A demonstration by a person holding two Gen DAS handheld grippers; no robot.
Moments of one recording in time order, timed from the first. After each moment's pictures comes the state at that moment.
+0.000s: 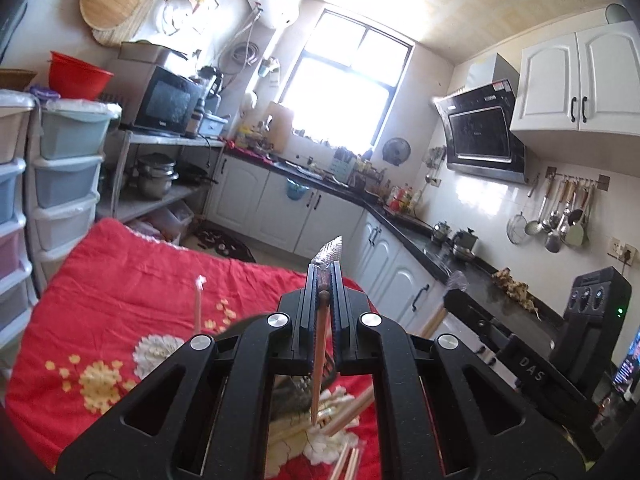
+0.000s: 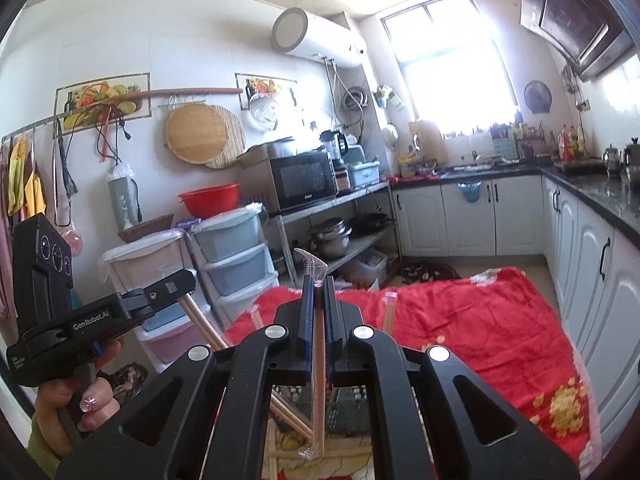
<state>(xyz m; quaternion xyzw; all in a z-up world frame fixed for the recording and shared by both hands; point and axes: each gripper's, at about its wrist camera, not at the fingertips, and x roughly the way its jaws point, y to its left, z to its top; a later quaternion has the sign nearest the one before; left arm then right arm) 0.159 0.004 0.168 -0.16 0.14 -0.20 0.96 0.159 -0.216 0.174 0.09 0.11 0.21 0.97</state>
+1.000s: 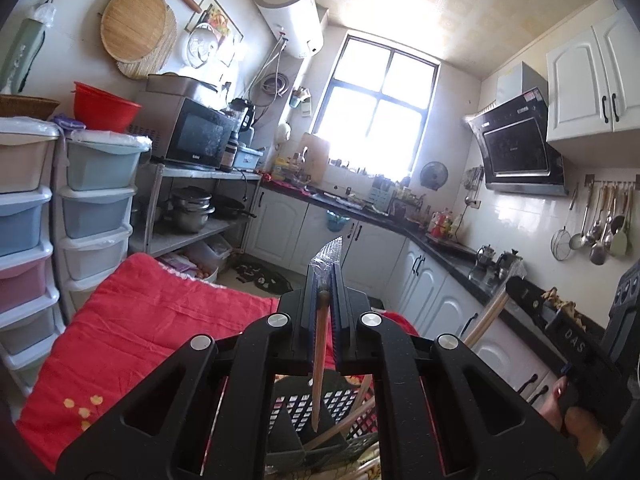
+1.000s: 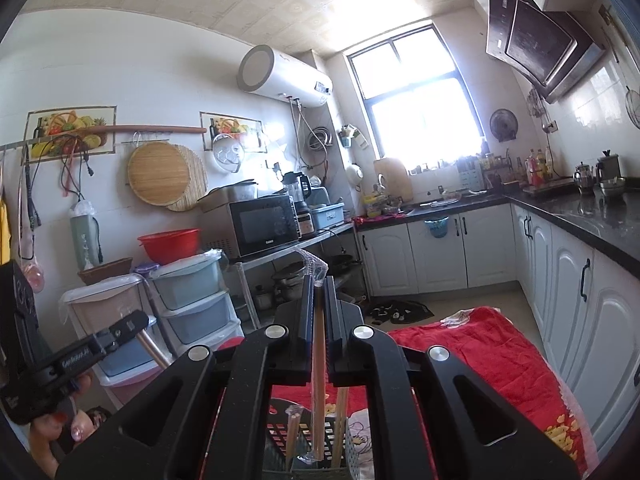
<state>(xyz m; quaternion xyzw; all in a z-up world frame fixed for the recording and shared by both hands) 0.201 0.003 0.158 -0.14 0.09 -0.12 0.98 0.209 -0.241 0.168 0.11 0.04 0.14 0.98</state>
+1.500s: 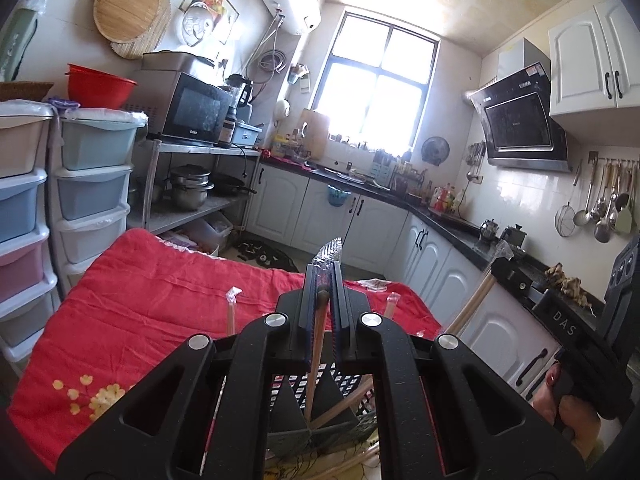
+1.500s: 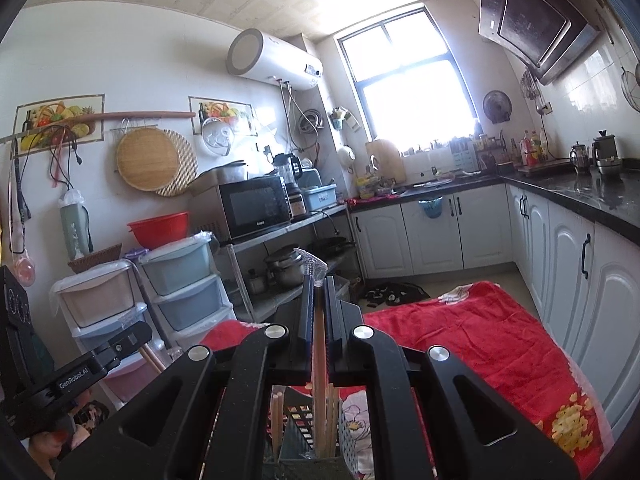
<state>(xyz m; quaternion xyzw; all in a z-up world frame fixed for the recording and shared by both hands) 0.213 -0.007 0.127 -0.13 0.13 -0.13 0.97 0.230 -0.228 0.137 0.12 0.07 0.13 0.98</state>
